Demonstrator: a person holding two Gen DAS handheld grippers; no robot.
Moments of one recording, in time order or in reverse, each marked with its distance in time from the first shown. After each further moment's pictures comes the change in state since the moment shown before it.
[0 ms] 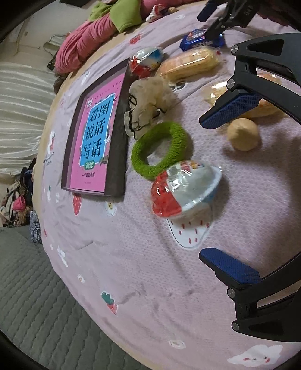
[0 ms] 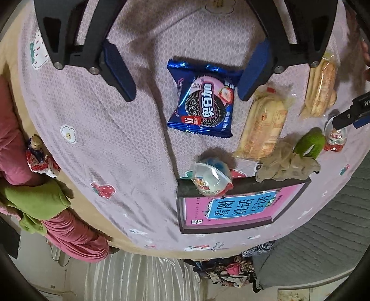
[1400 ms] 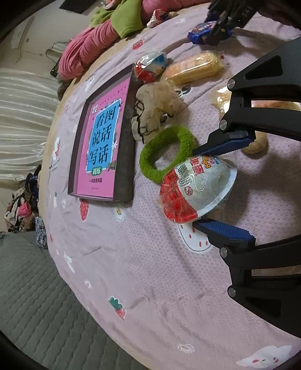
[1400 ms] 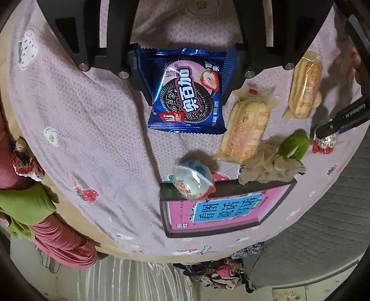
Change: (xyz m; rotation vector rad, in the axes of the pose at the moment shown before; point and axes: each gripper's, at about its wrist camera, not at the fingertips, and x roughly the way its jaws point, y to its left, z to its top) left arm -0.005 -0.001 0.001 0.021 -0.051 -0.037; right arm -0.004 0.004 -0.001 0.003 0.019 0.102
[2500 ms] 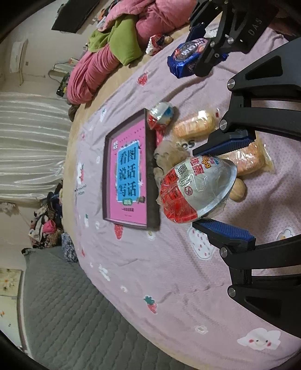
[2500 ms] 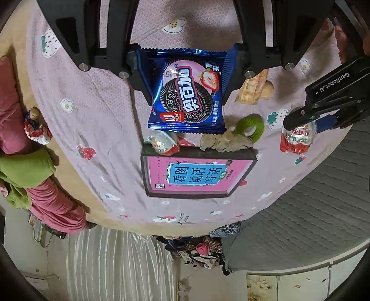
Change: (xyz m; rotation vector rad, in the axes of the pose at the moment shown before) left arm -0.098 -0.050 -0.002 0.089 -0.128 -0.039; right arm -0.086 0.039 0.011 -0.099 -0.150 0.045
